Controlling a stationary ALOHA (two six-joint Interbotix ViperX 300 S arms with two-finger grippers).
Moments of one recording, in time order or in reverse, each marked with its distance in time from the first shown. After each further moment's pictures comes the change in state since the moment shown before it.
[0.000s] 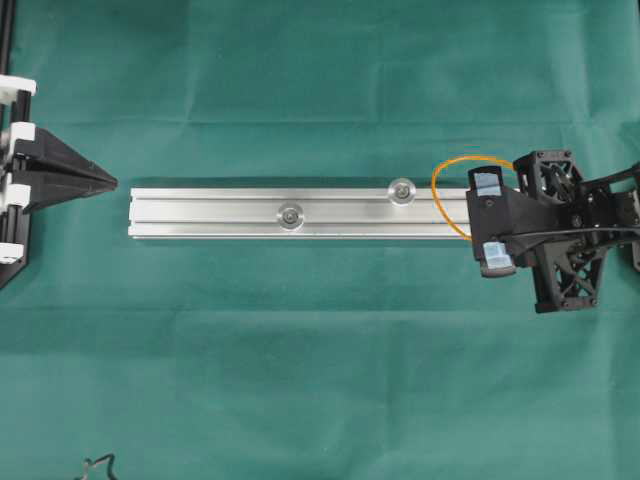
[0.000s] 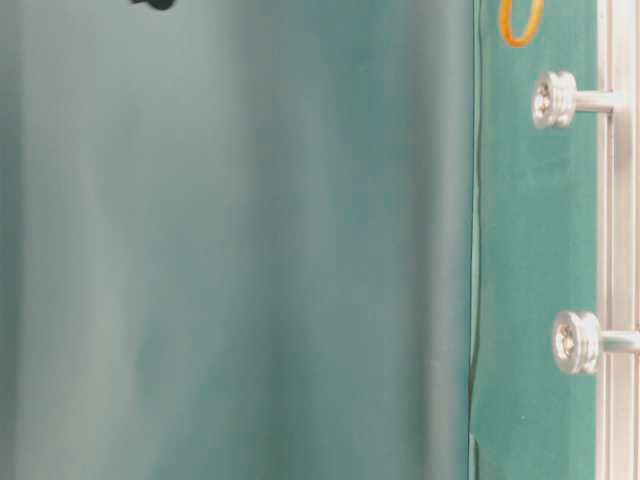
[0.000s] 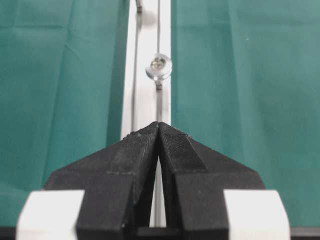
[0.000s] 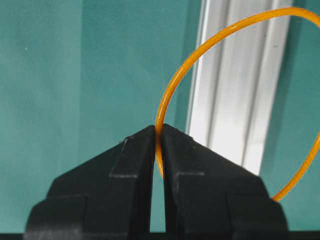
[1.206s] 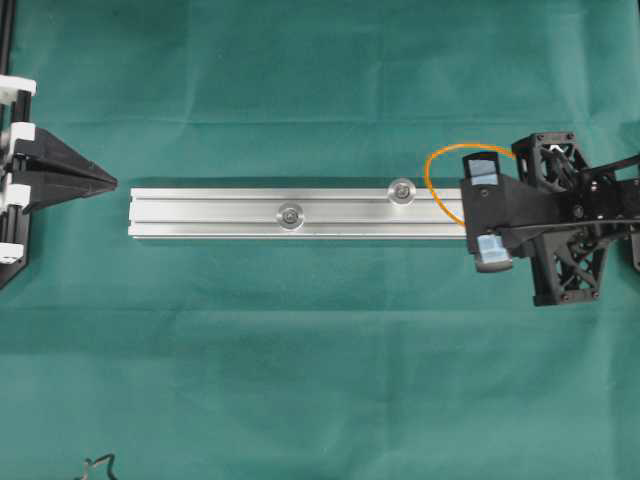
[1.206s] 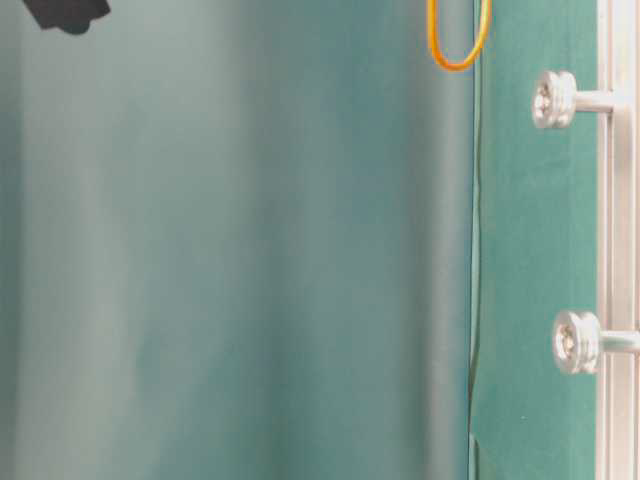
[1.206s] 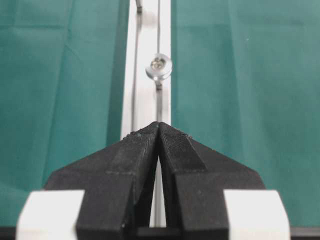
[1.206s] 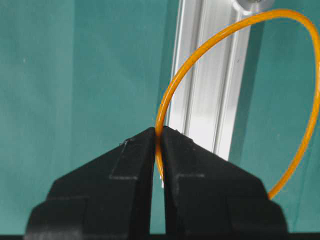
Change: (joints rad) left arm -0.002 0.002 0.000 0.000 0.000 0.000; right arm 0.000 0.012 -0.126 -0.043 0.121 -0.002
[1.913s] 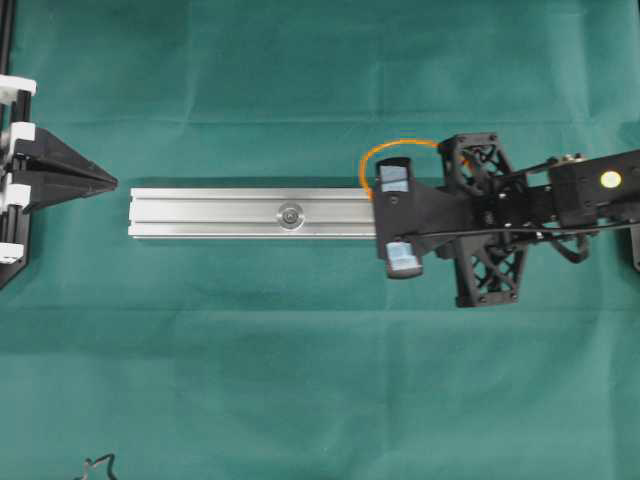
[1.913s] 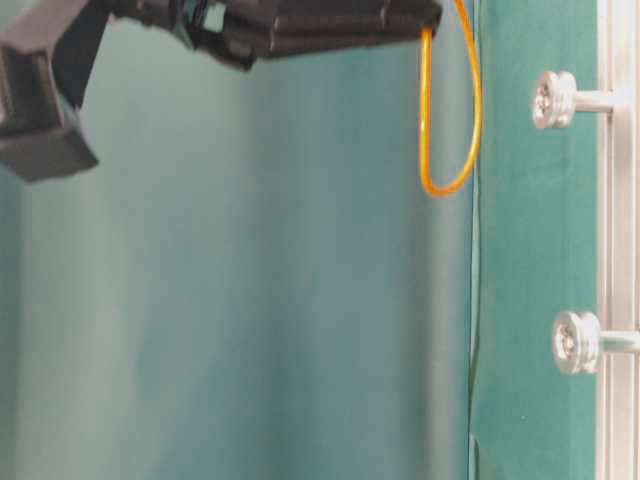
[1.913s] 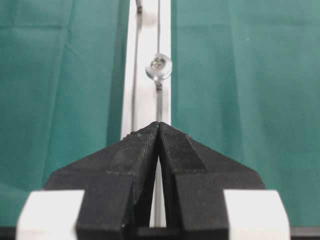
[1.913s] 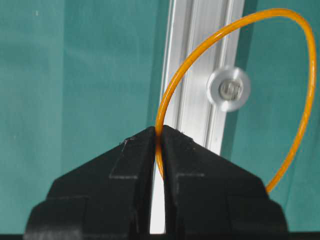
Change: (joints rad) left arm 0.000 0.000 0.000 0.000 0.000 0.000; right arm -0.015 0.224 -0.219 -0.041 -0.017 -0.002
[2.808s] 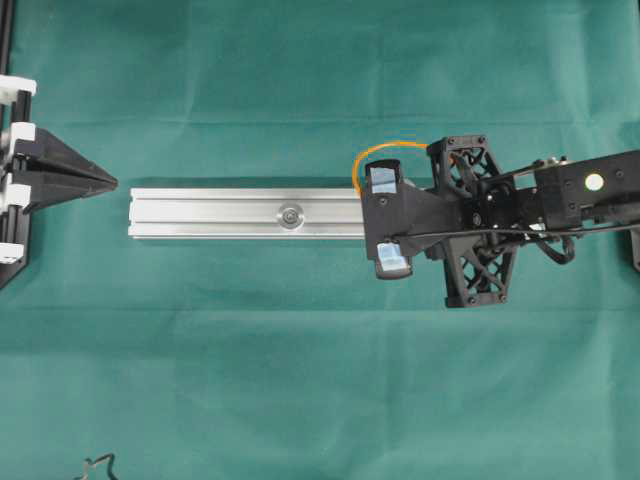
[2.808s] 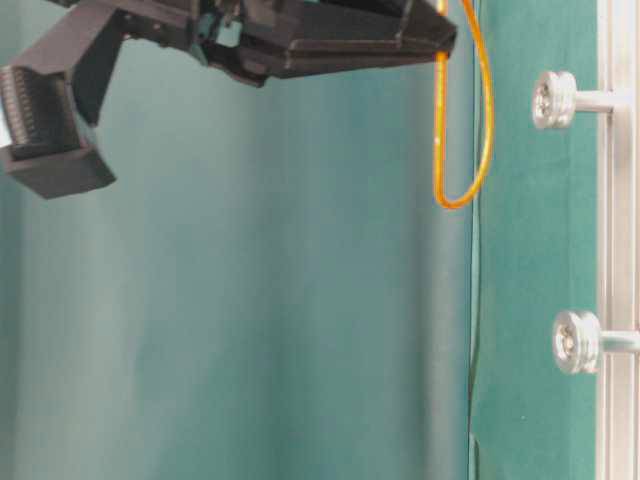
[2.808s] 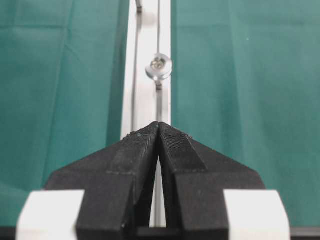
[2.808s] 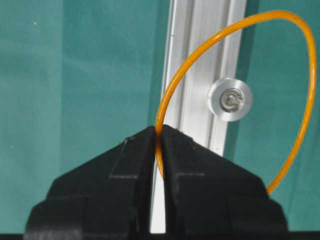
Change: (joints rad) left arm 0.002 -0.002 0.002 0.000 0.002 0.000; right arm -0.003 0.017 0.020 0.000 -0.044 0.003
